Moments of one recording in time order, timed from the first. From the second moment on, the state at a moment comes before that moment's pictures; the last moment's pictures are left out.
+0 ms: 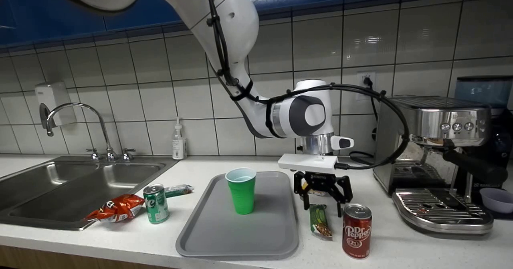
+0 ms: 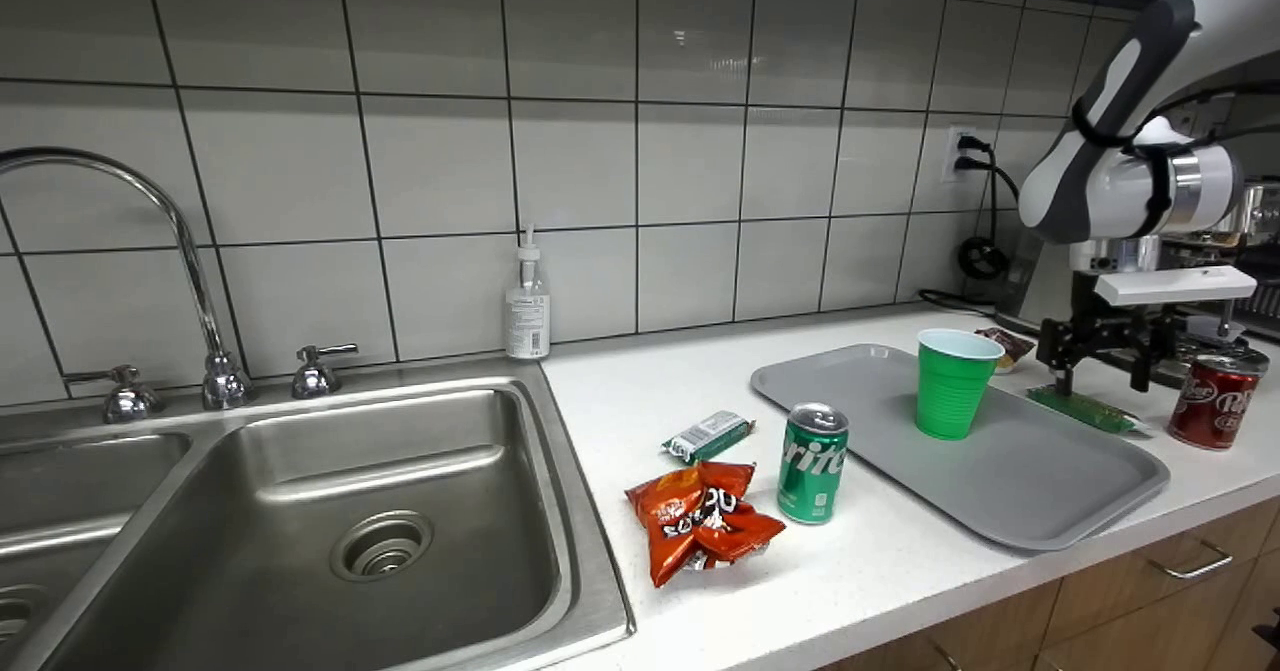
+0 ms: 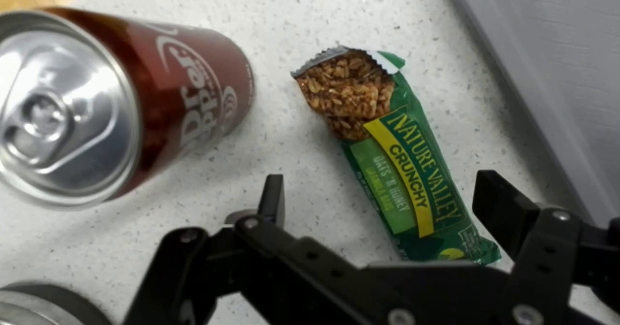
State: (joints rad) arm -0.37 0.69 -0.26 -1.84 0.01 2.45 -0.22
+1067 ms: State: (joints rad) arm -0.37 0.71 -0.25 -1.83 0.00 2.47 -0.22
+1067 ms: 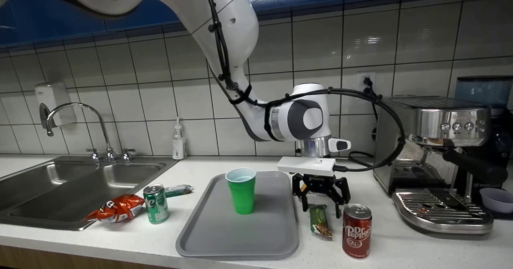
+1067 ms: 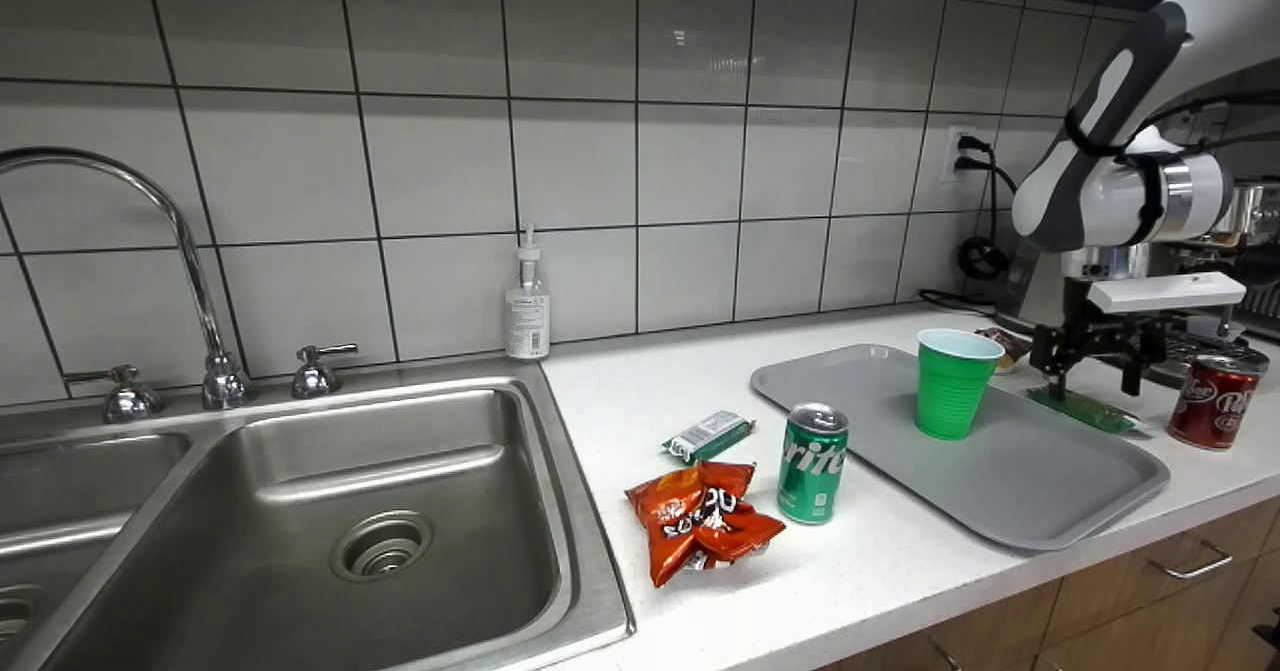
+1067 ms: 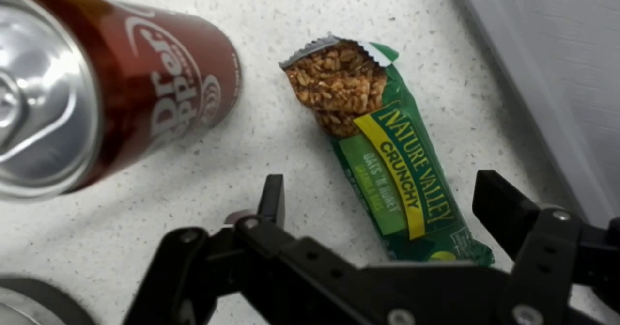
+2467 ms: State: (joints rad) arm -0.39 0.74 -0.23 -1.81 0.00 2.47 -0.32
